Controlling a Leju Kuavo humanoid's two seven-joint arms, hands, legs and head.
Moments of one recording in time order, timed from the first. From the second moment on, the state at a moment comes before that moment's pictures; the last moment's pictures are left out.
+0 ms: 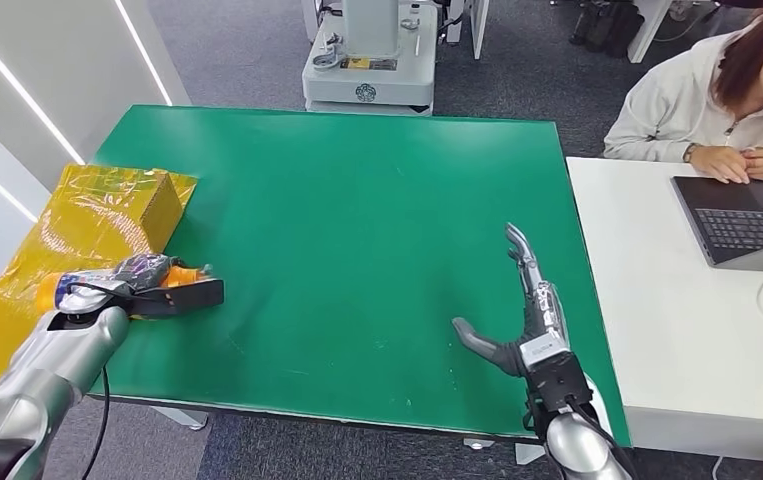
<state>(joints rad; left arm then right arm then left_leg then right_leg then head) -0.64 0.37 -0.37 -0.66 -1.09 -0.08 -0.10 -0.19 -0.09 0.42 -1.50 0.21 -0.18 -0.47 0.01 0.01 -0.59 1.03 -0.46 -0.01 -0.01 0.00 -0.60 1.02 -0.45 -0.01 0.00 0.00</state>
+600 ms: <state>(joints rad) -0.48 0.25 -0.32 -0.75 -0.89 0.38 -0.30 -0.21 -0.09 0.47 -1.47 0.18 -0.21 -0.46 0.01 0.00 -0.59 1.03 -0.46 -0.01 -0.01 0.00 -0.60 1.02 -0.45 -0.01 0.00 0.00</state>
